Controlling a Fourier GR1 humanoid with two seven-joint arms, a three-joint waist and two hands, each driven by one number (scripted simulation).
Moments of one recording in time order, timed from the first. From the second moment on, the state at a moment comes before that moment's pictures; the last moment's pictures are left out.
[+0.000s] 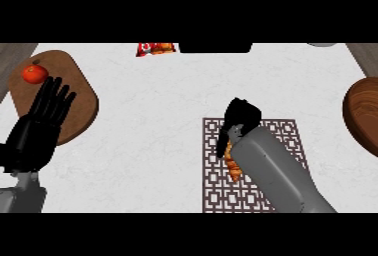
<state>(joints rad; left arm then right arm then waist) -0.12 0.34 0.04 -1.59 0.43 0.03 0.01 -0.69 -0.09 0.46 -1.08 0.60 0.22 1.23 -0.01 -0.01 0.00</state>
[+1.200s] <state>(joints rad) -0.13 0.32 0.05 -1.59 0.41 0.00 0.02 -0.60 -0.09 0.41 -1.02 0.72 0.30 1.12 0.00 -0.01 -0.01</state>
